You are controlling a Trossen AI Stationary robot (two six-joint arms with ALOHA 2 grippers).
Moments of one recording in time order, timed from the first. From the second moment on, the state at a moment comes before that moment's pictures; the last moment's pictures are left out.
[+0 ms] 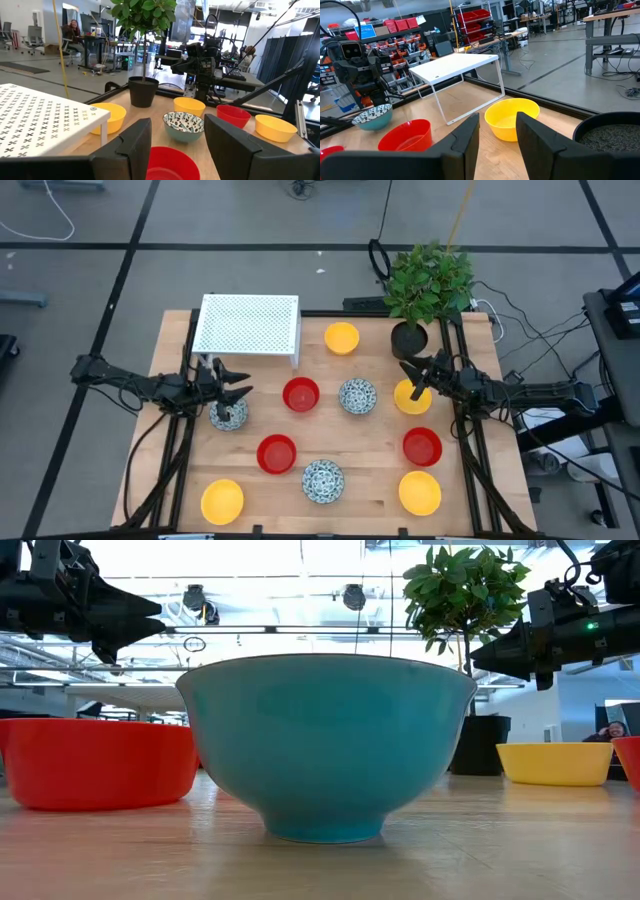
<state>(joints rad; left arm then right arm) -0.27 0.24 0.02 0.32 -0.51 -0.11 -0.07 0.31 0.02 0.27 0.50 0.27</state>
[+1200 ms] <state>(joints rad) -0.27 0.24 0.02 0.47 -0.52 -0.13 -0.07 0.31 0.02 0.27 0.50 0.27</state>
